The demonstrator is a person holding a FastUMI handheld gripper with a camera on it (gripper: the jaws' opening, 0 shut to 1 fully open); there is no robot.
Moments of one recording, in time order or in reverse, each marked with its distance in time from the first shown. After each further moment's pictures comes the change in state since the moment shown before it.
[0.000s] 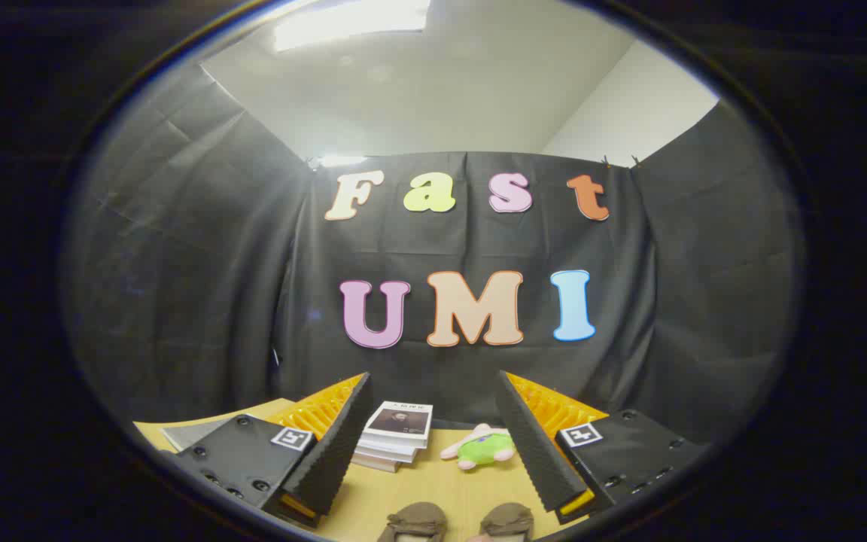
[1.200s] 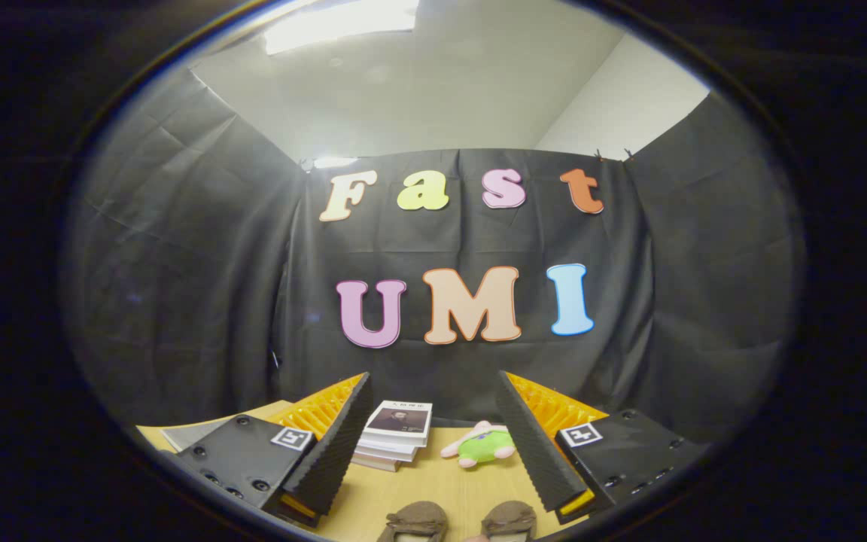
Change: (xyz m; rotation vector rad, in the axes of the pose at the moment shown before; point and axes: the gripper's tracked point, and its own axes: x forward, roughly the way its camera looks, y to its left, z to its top) arm 0.002 -0.004 -0.009 0.037 0.016 -0.002
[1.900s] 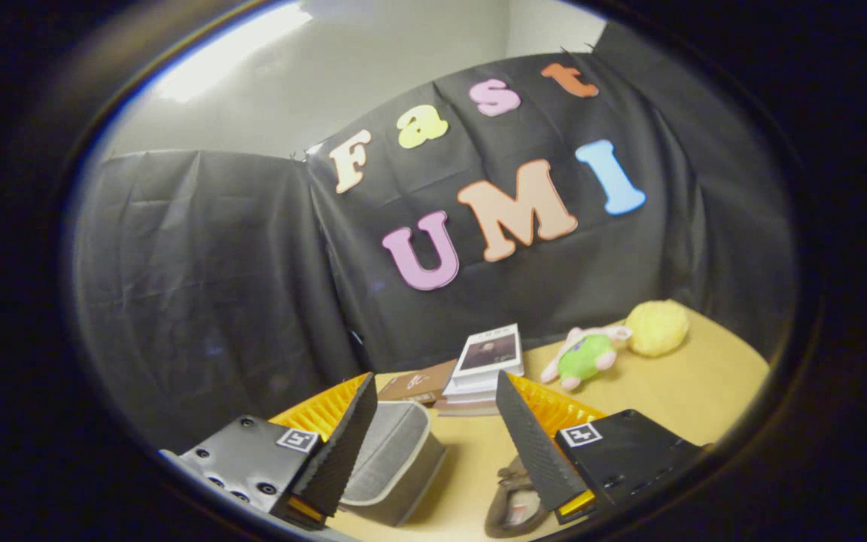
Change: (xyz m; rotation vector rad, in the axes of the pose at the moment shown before) arm -0.013 0.058 -0.093 0.448 0.357 0.220
